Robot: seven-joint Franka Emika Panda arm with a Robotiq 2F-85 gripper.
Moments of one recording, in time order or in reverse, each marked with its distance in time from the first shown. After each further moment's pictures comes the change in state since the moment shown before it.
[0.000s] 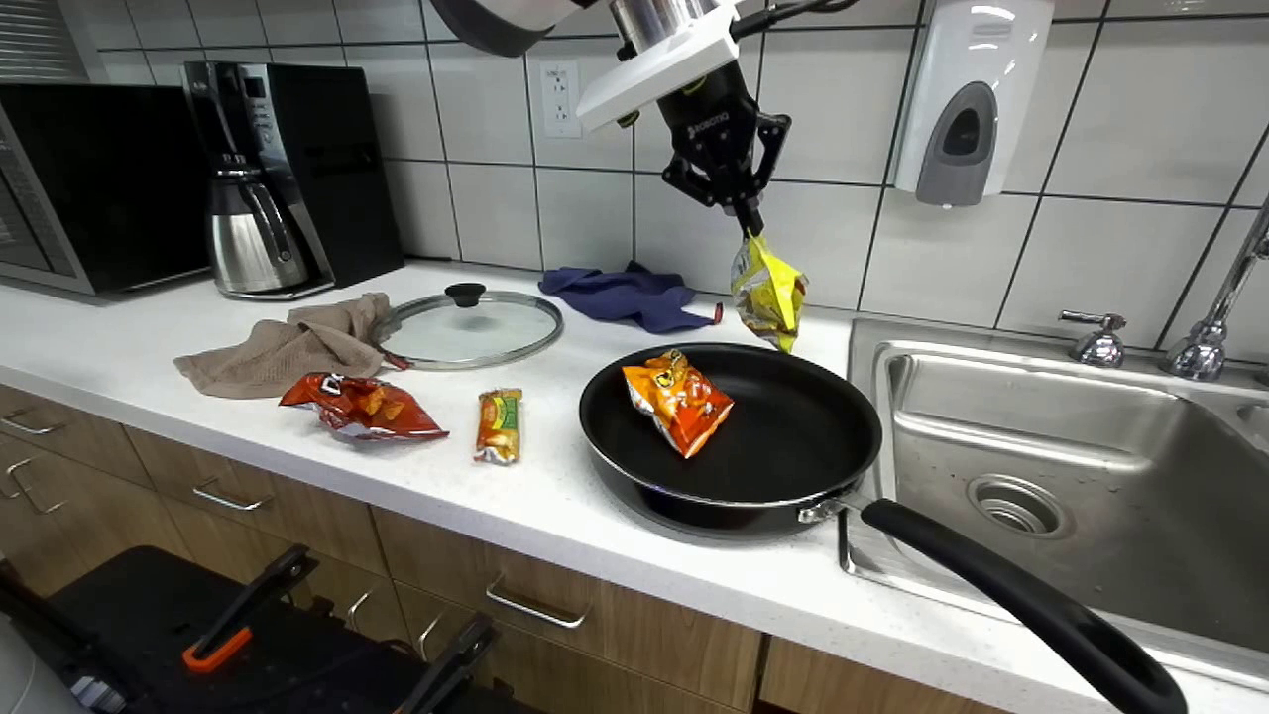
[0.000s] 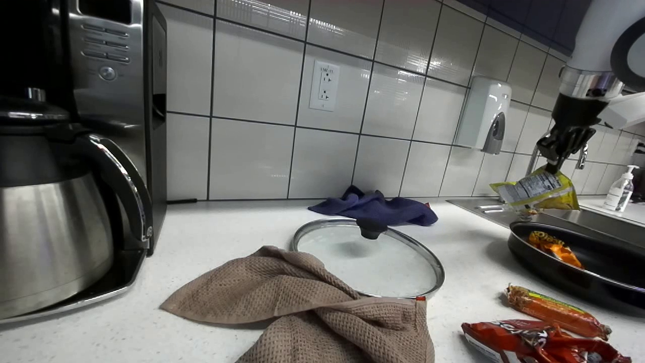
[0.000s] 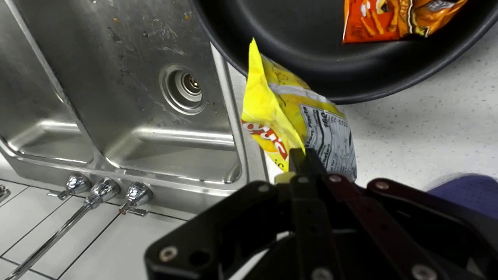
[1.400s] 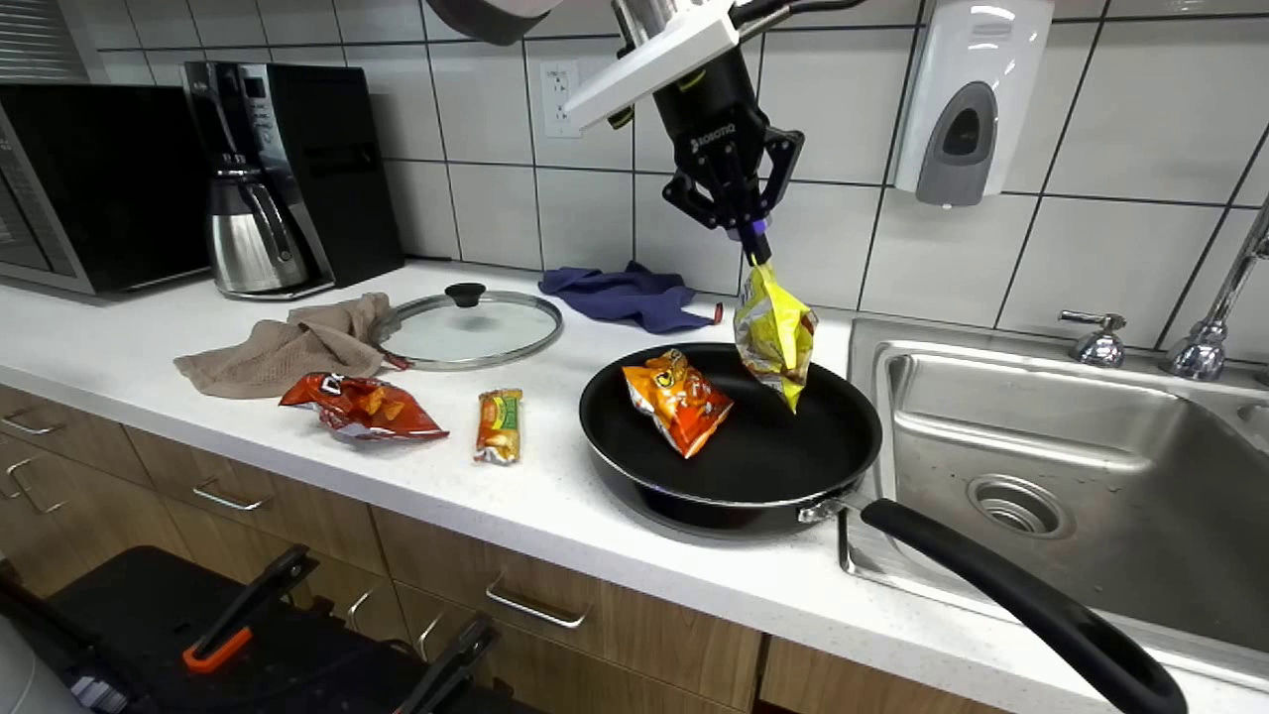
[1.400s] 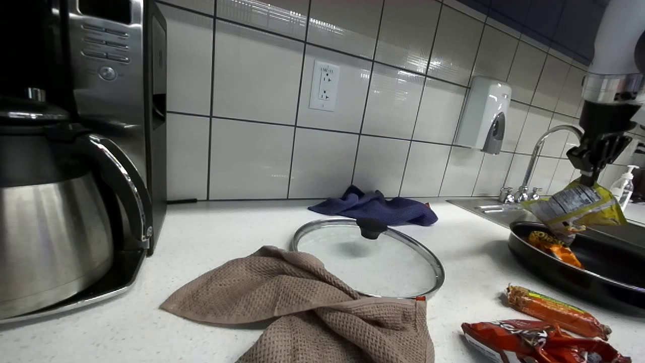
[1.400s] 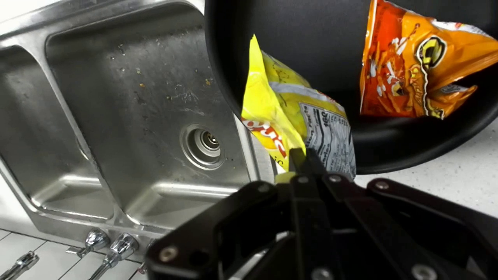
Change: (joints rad) arm -0.051 -0.059 0.017 -0.054 0.001 -0.137 -0.007
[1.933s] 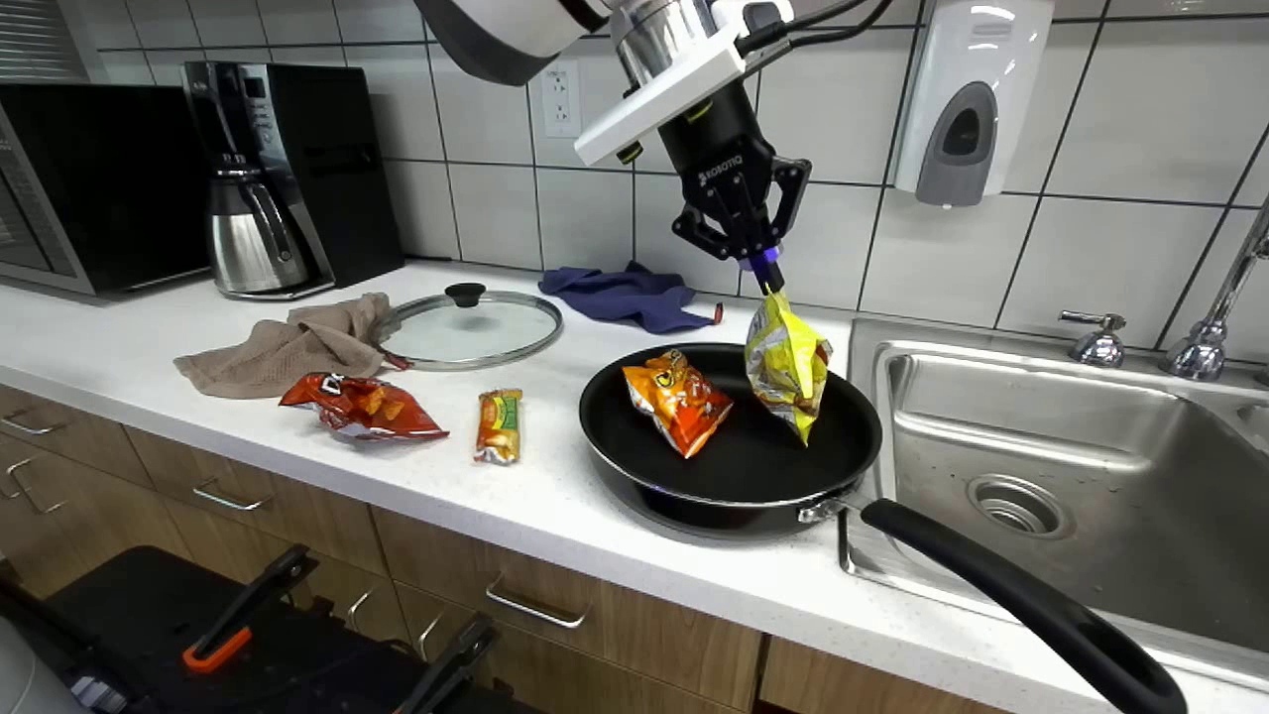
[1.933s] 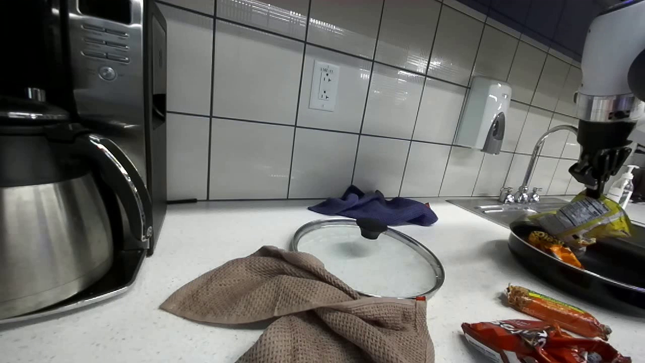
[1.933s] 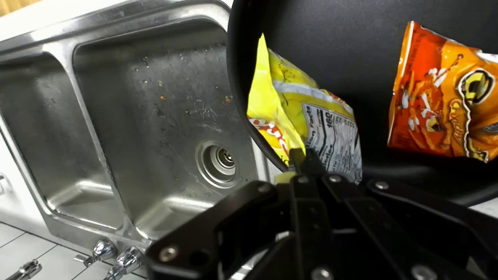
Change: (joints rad) arm -0.007 0.057 0.002 0.004 -0.115 -0.023 0.058
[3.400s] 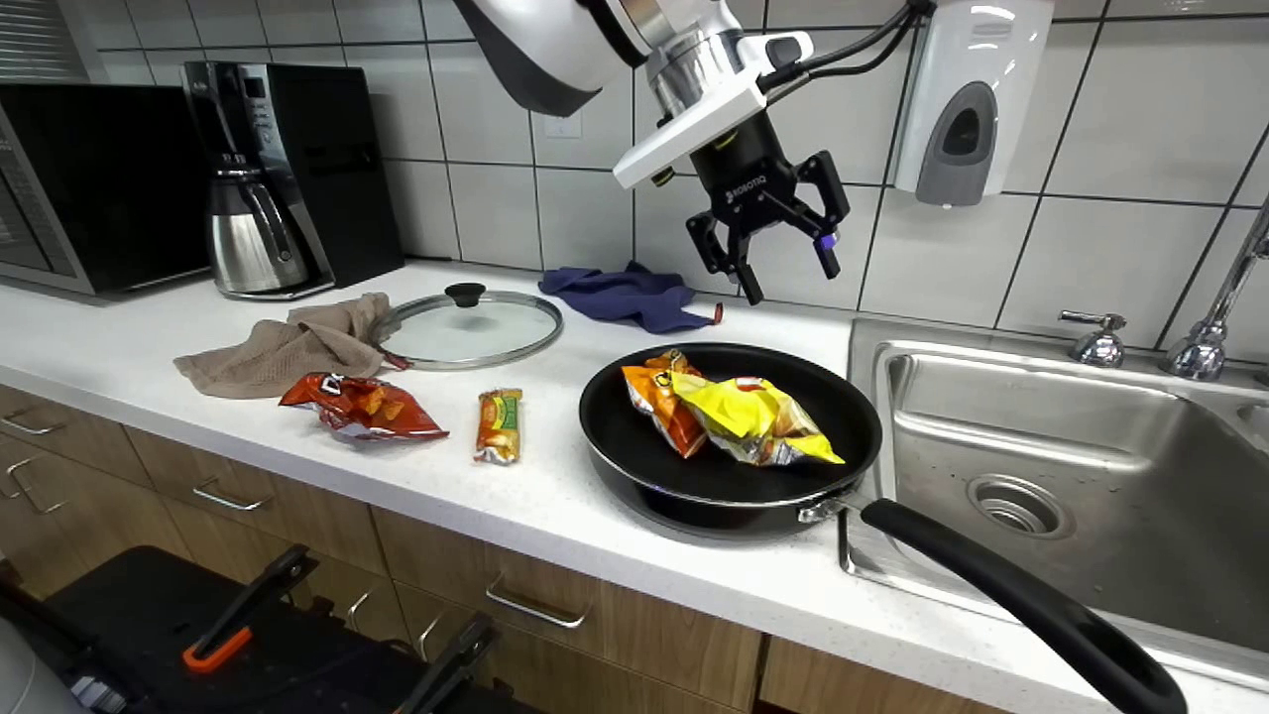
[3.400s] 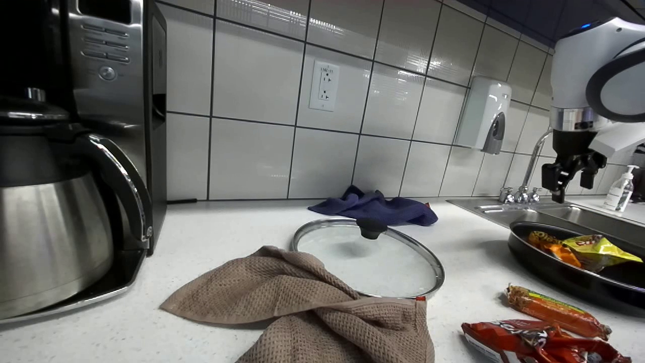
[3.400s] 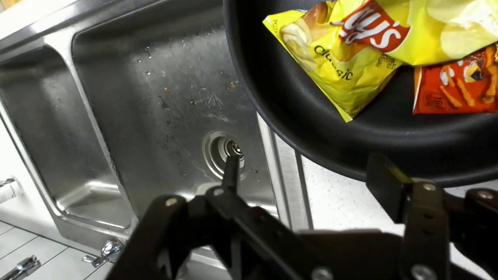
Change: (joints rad) arm 0.001 0.158 0.002 0.144 0.007 -0.002 0.057
